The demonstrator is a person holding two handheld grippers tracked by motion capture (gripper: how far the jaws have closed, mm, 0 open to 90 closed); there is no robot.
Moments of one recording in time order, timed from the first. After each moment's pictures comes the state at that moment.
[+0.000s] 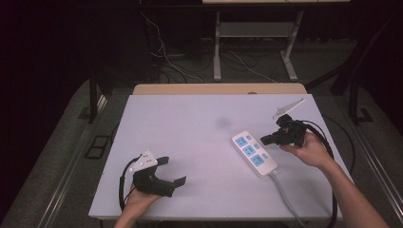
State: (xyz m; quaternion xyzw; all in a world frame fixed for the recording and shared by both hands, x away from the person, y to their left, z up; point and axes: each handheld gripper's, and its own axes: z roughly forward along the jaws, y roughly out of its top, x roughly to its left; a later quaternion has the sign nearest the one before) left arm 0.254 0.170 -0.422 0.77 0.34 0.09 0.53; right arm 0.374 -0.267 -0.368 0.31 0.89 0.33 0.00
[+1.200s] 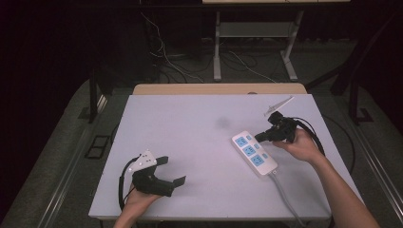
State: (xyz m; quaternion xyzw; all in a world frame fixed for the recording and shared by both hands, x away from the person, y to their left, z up) left arm 0.254 0.172 -0.422 0.77 0.34 0.09 0.53; right arm 0.398 -0.253 -0.384 0.32 0.90 0.31 0.00
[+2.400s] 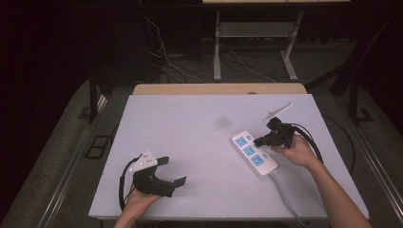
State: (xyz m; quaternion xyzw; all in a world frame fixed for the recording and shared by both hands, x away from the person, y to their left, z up) left arm 0.253 0.170 -0.422 0.78 0.34 0.09 0.53; right arm 0.398 -0.255 -0.412 0.33 0.89 0.32 -0.01
